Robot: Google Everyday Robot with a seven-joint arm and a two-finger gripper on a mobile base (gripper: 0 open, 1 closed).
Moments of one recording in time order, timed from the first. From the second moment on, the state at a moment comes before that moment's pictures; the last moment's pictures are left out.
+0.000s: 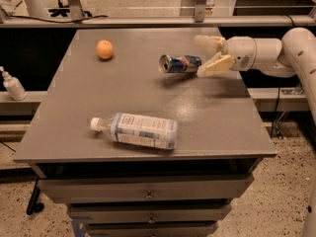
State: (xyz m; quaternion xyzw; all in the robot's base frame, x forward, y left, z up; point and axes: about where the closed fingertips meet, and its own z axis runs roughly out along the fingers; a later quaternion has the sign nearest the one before) arm 0.656 -0.113 0.913 -0.47 0.54 0.47 0.51
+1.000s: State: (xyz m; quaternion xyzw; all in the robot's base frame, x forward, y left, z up) arm 0.627 -0.095 0.915 -0.52 0.52 0.47 0.48
